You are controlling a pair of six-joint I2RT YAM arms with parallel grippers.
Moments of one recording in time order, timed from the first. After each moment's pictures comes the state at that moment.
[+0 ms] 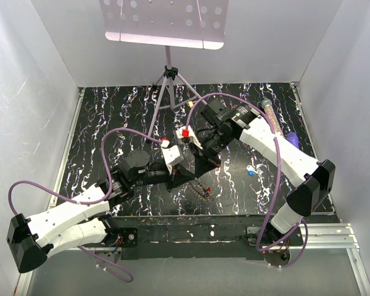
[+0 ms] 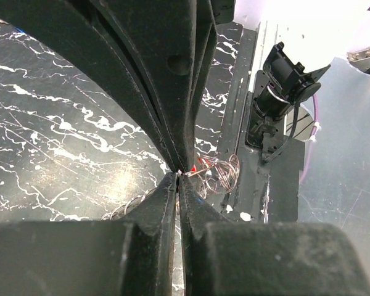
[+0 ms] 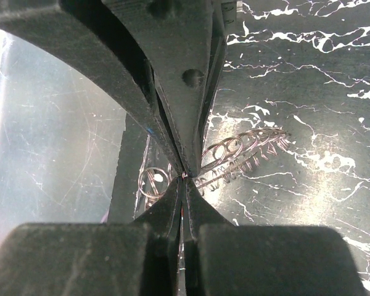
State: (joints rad) left arm -0.92 0.91 0.69 0.03 0.41 -0.07; right arm 0.78 1.61 1.68 -1.36 -0.90 -0.76
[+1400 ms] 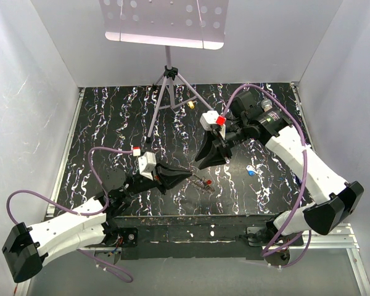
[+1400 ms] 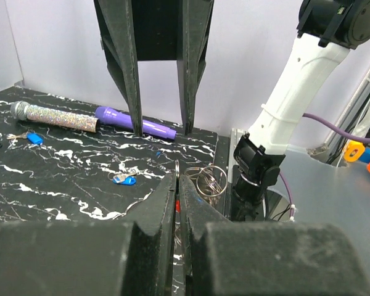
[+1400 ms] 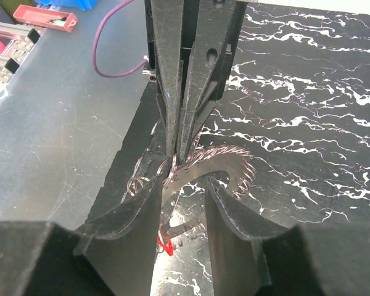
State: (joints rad) left arm -0.91 0.76 0.40 0.67 0.40 -0.26; right arm 0.64 1.40 1.54 -1.08 -1.21 -0.79
